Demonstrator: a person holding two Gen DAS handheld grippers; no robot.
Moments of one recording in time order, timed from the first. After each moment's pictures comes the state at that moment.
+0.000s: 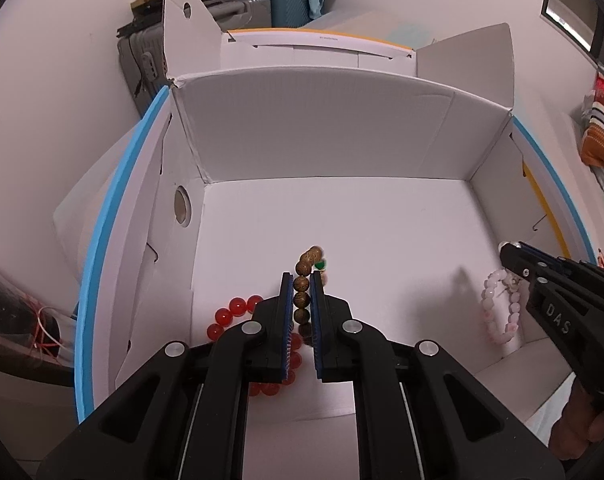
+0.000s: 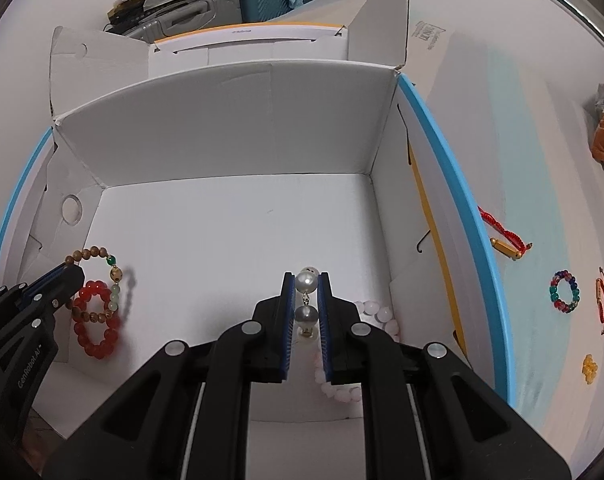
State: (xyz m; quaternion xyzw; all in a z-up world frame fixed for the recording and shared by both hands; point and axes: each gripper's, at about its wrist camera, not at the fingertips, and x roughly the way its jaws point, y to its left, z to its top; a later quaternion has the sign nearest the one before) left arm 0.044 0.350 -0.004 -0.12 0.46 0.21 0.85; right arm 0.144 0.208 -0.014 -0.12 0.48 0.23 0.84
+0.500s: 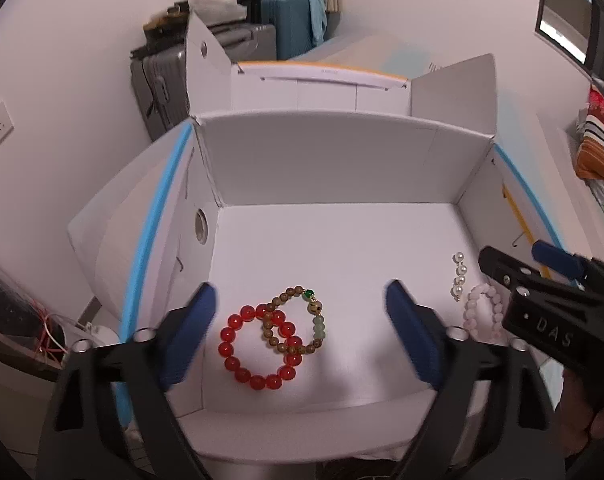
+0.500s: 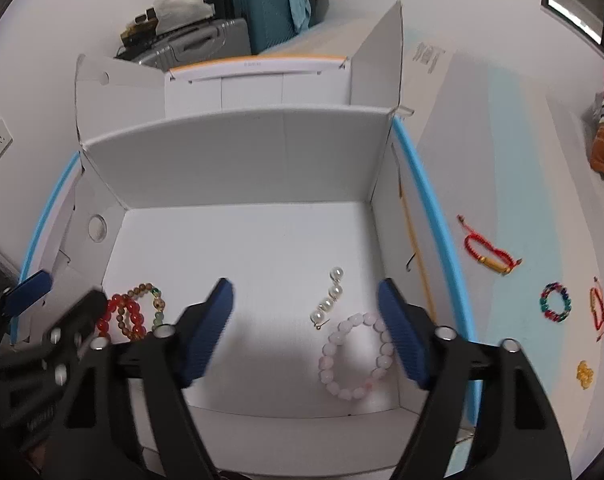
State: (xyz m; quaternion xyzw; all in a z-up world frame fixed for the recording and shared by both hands) left arm 0.020 0.334 0.025 -0.10 0.42 0.22 0.87; right arm 0.134 0.202 0.021 -0.11 0.44 0.25 0.85
